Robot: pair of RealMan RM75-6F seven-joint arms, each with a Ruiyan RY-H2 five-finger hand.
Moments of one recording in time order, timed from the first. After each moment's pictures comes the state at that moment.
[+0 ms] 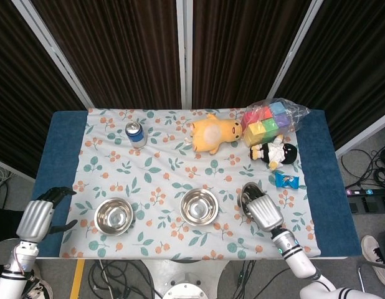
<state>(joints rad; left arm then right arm) -0.15 -1.27 -0.01 -1.53 1.57 1.46 -0.14 0.42 -1.57 0.02 -1.41 -1.50 1.11 -0.58</state>
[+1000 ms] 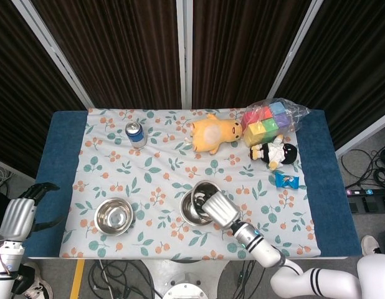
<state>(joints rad) -0.12 -1.24 -0.03 -1.48 1.54 1.50 -0.24 0.64 -1.67 0.10 -1.52 -1.43 0.93 -0.80</state>
